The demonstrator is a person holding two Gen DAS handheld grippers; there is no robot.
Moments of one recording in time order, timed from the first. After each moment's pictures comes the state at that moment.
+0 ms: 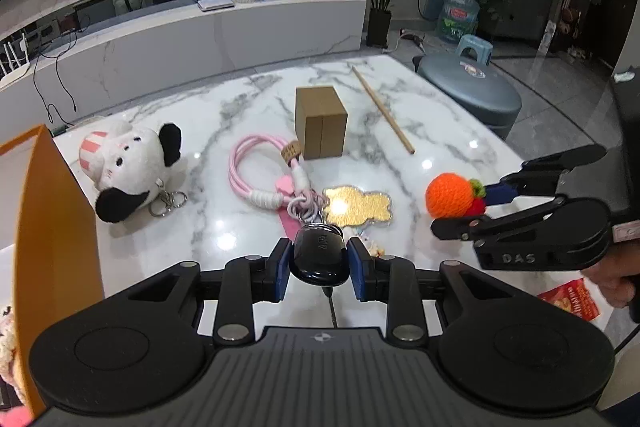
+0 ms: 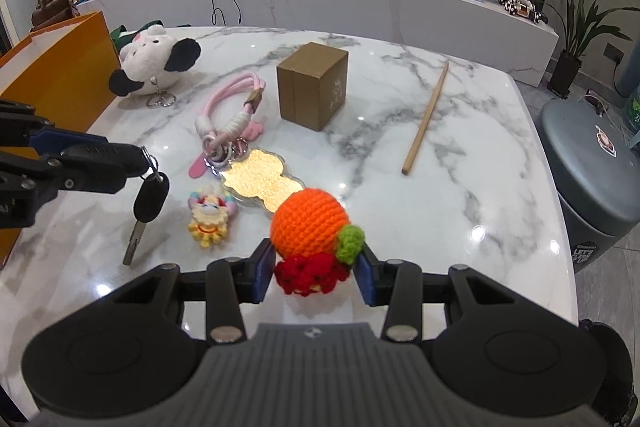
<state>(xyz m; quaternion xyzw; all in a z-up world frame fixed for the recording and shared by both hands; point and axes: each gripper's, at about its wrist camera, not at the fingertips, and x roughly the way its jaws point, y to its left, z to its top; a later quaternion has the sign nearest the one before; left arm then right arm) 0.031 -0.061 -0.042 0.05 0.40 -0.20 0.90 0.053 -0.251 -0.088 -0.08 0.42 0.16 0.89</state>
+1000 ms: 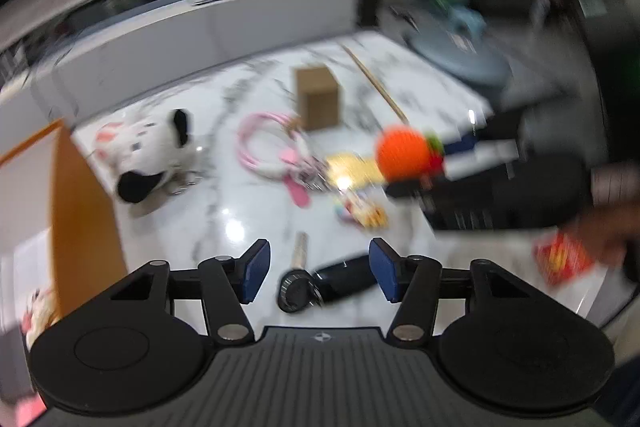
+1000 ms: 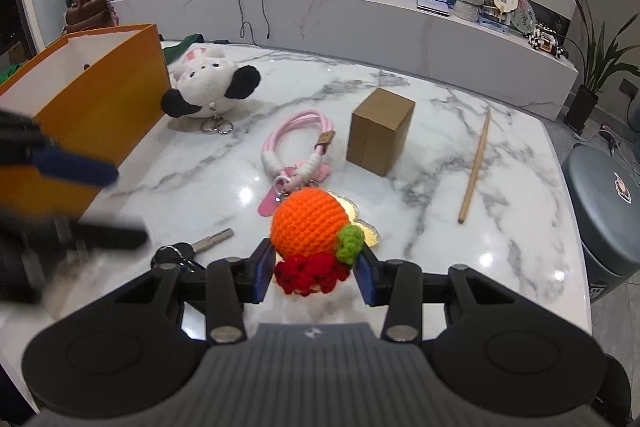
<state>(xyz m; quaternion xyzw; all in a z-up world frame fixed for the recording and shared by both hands) 0.006 -0.061 -0.042 0.12 0.42 -0.21 0.88 0.041 -0.203 -0.065 -0.10 0.39 0.18 0.90</state>
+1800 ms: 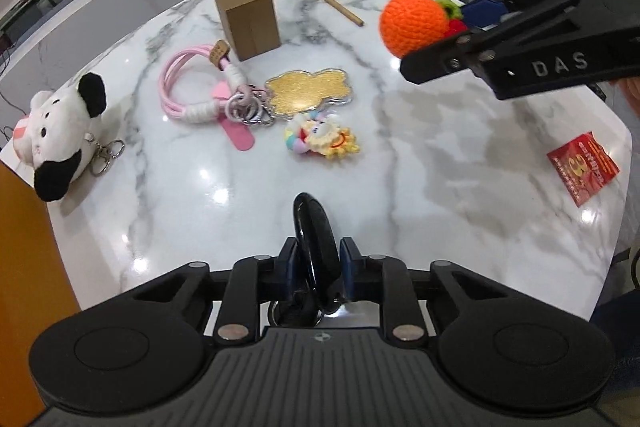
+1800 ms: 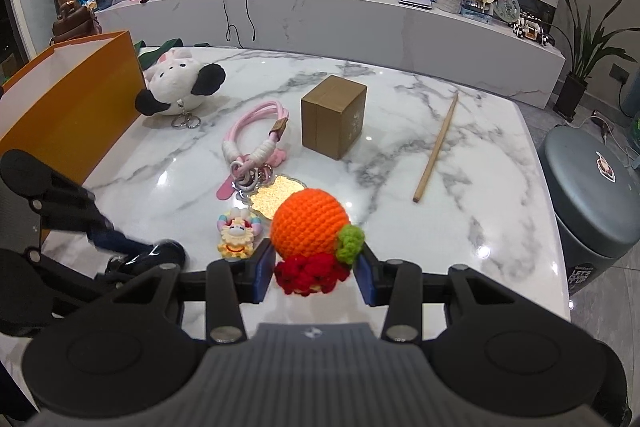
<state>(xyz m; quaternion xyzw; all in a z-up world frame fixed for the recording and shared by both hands) 0.022 -0.087 -0.099 0.19 0.48 -0.27 0.81 0.039 -0.242 -0.066 -0.08 0.39 0.18 0.90</state>
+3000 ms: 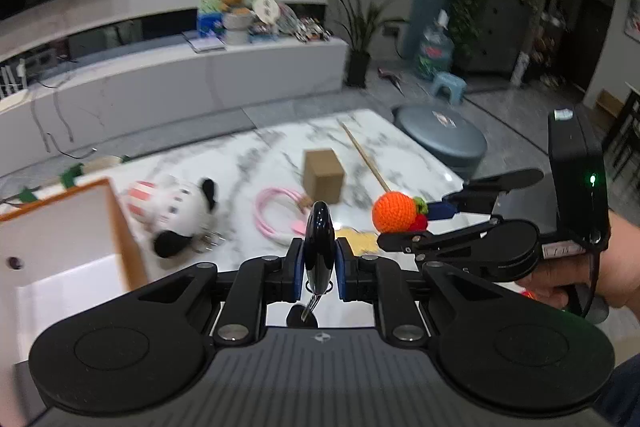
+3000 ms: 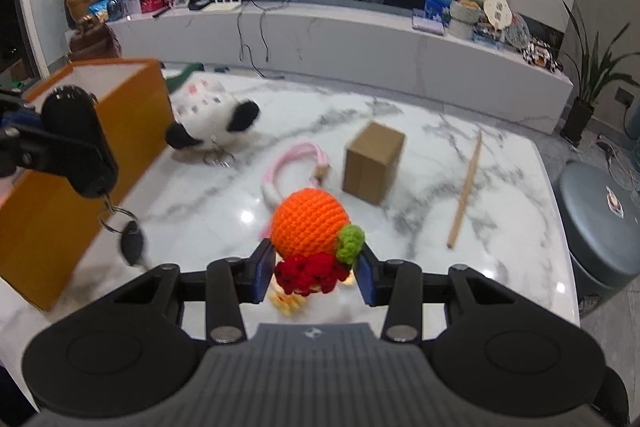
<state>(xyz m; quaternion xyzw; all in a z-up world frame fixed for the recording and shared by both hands) 0.001 0.006 0.038 0.03 0.35 -0.23 0.91 0.037 -0.191 -0.035 -0.09 0.35 0.19 0.91</state>
